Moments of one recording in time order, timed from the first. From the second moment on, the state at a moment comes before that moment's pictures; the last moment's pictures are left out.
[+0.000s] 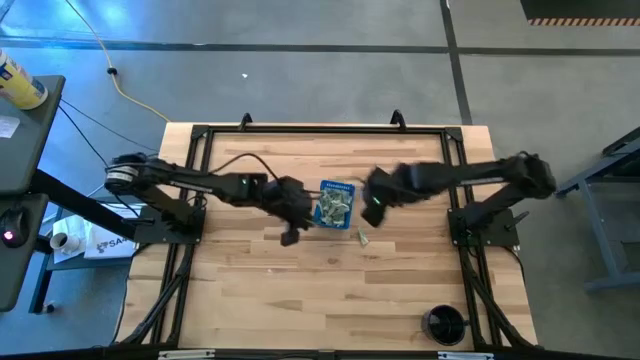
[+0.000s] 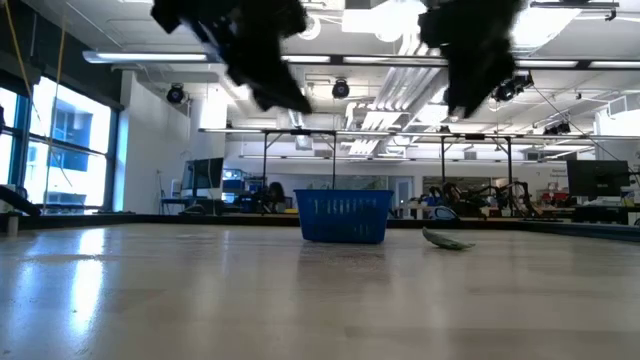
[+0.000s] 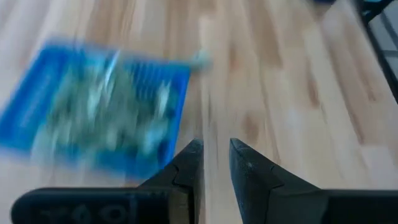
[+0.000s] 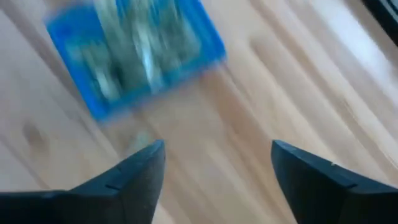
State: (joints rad) left arm 0.00 1.47 1.00 -0.28 0.12 -0.08; right arm 0.01 1.49 1.27 -1.05 0.32 0.65
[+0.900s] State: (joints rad) left arm -0.11 2.28 1.87 -0.53 -0.12 0.47; right arm 0.43 1.14 0.93 -1.23 0.39 1.37
